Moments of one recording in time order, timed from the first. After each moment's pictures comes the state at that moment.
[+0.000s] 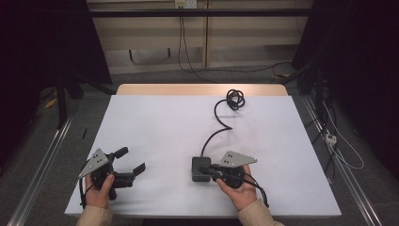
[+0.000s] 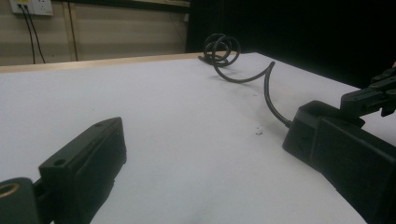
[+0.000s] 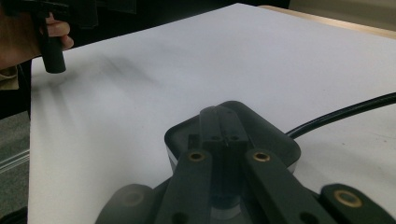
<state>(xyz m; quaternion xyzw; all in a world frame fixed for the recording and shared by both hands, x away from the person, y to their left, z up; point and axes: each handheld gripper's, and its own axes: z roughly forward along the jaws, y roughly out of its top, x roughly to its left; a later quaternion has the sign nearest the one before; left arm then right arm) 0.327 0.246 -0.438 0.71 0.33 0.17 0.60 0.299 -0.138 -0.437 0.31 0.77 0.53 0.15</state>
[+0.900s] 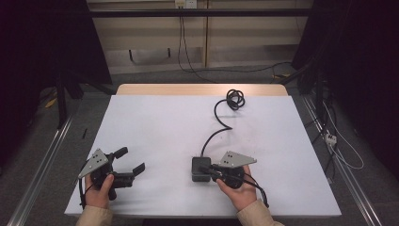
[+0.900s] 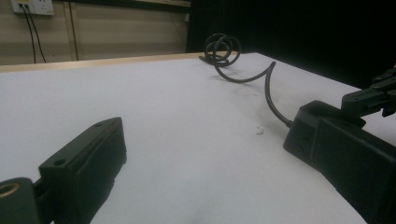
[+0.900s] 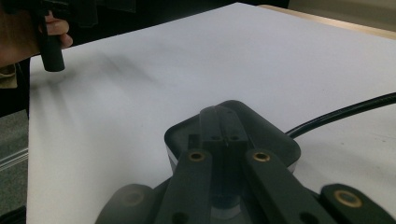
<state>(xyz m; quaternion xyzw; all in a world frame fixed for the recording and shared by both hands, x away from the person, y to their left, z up) 0.327 0.247 -0.438 0.71 0.33 0.17 0.60 0.298 -0.137 -0.437 0.31 0.78 0.53 0.15</state>
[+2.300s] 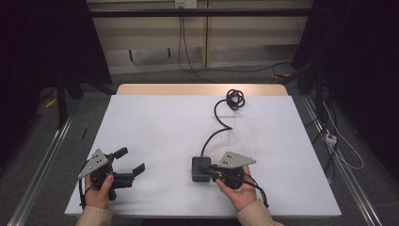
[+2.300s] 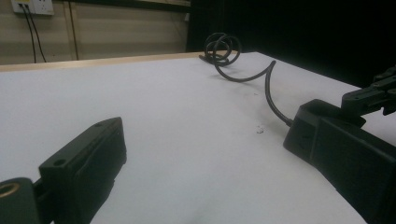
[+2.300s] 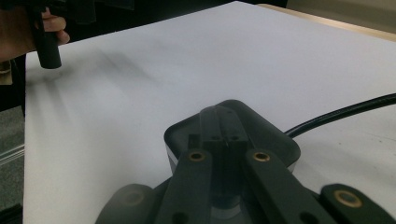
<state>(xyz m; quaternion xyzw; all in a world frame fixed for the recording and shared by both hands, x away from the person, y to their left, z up) 0.326 0.248 -0.439 0.71 0.33 0.17 0.60 0.297 -0.135 -0.436 0.31 0.78 0.52 0.16</state>
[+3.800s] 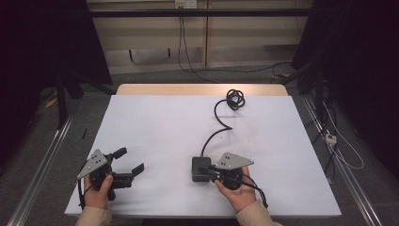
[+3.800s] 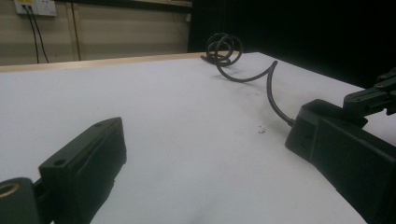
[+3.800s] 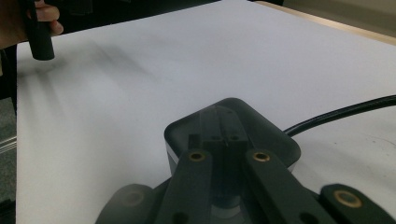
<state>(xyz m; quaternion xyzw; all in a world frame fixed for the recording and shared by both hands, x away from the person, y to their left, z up) 0.326 0.249 -0.439 0.71 0.33 0.17 0.60 0.295 -0.132 -0.434 0.30 0.79 0.51 0.17</state>
